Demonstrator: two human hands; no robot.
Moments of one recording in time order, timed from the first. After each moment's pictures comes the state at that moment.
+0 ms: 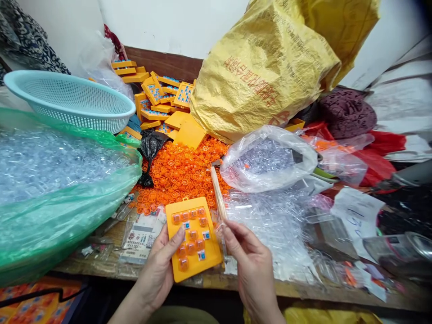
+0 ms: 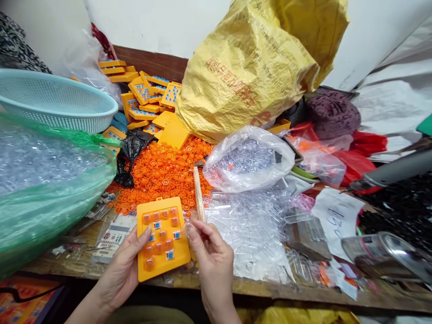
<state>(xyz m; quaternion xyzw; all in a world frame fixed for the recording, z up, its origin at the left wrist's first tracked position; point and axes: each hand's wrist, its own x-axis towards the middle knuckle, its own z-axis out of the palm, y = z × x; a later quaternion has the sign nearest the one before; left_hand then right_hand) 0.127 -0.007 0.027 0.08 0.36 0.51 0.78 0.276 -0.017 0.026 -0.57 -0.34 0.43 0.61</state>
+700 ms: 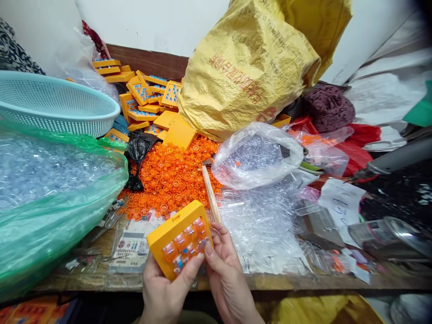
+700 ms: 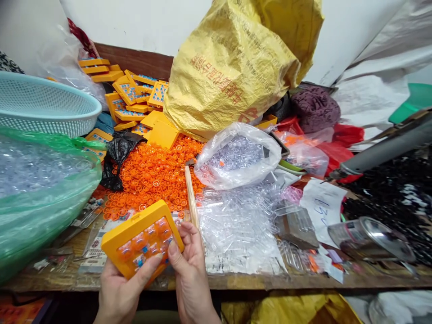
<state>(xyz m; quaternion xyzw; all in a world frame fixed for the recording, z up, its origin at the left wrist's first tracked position) 0.149 -0.030 0.005 0.27 0.57 0.57 0.52 0.251 -0.027 0.016 -0.40 -0.18 0.65 0.63</state>
